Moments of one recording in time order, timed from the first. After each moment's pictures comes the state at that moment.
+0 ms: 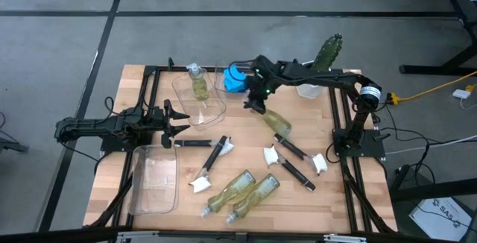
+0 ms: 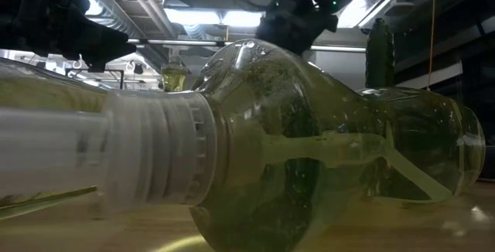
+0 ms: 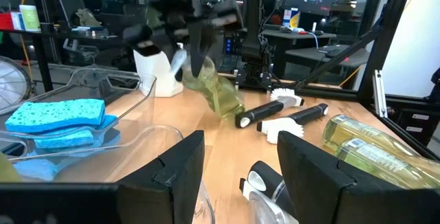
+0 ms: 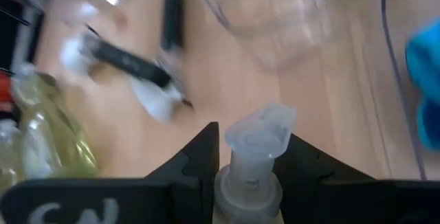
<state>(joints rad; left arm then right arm) 0.06 0.04 0.01 0.03 -0.09 -0.09 -0.43 1.77 1.43 -0.57 -0.50 -0.14</state>
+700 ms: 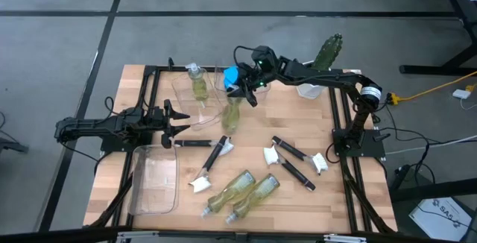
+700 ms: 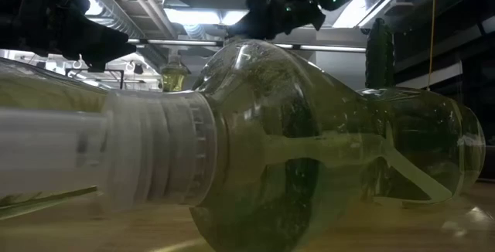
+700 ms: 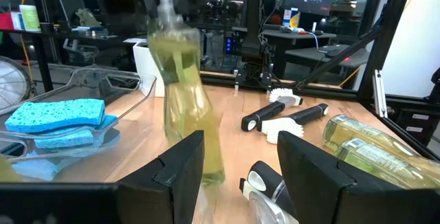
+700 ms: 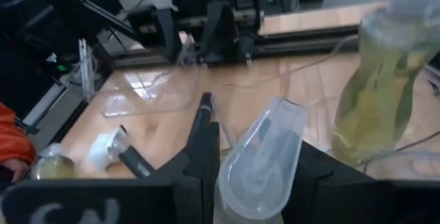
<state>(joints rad) 0.06 0.04 0.01 0.03 -0.09 -0.09 -0.42 1.76 1.45 -0.12 -0.63 -0.09</state>
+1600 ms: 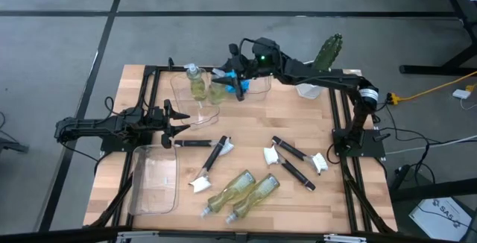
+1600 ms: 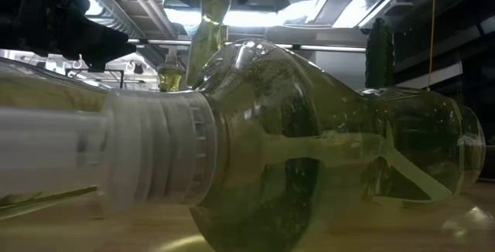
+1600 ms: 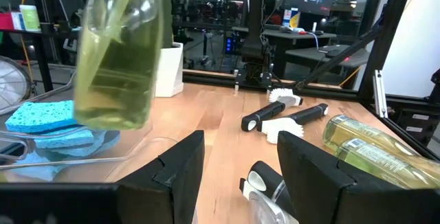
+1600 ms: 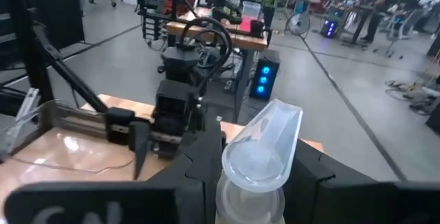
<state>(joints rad) 0.06 0.04 0.01 0.03 -0.09 -0.09 -0.33 1.79 1.67 0.05 -0.44 -0.25</state>
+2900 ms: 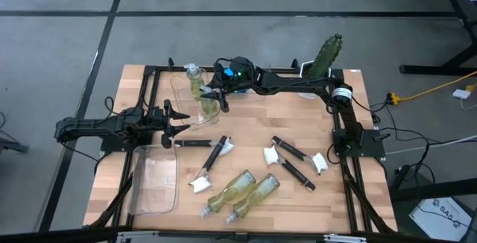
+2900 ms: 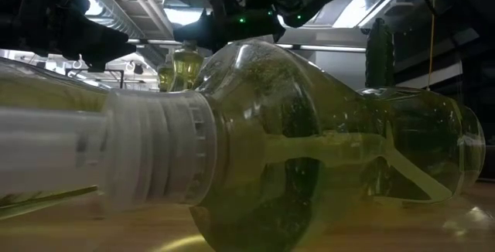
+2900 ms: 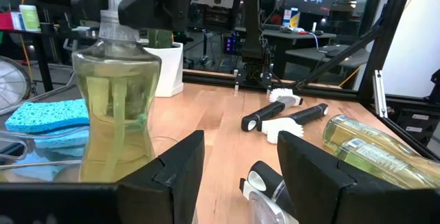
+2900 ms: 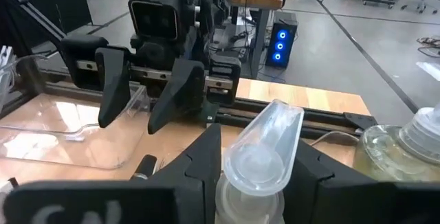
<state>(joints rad) 0.06 0.04 0.01 0.03 -0.09 -0.09 -0.31 2.06 1.67 0.19 -0.43 -0.21</state>
